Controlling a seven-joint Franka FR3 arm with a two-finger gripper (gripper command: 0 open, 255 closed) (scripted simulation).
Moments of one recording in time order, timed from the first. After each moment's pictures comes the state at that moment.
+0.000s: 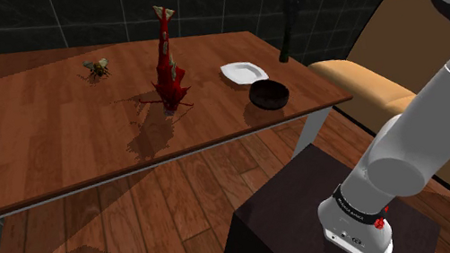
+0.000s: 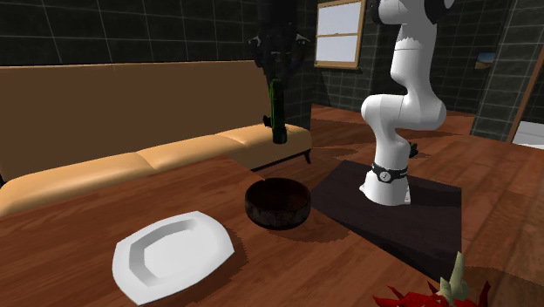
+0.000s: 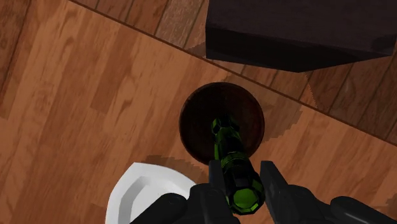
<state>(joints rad) 0.09 -0.08 -0.41 -1.65 -0.10 1.48 -0.46</state>
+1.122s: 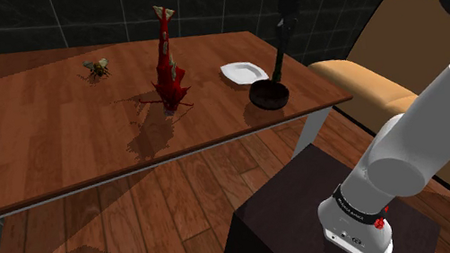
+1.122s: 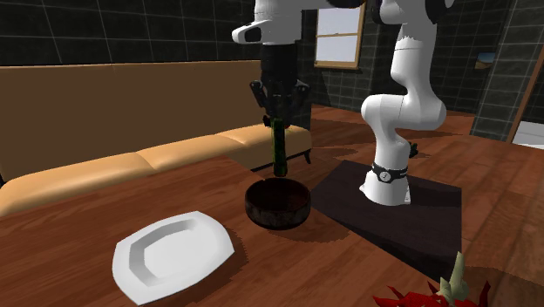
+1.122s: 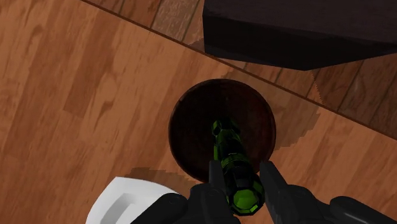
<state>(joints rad) 0.10 -0.11 -0.40 -1.89 -0.11 1.70 -0.43</state>
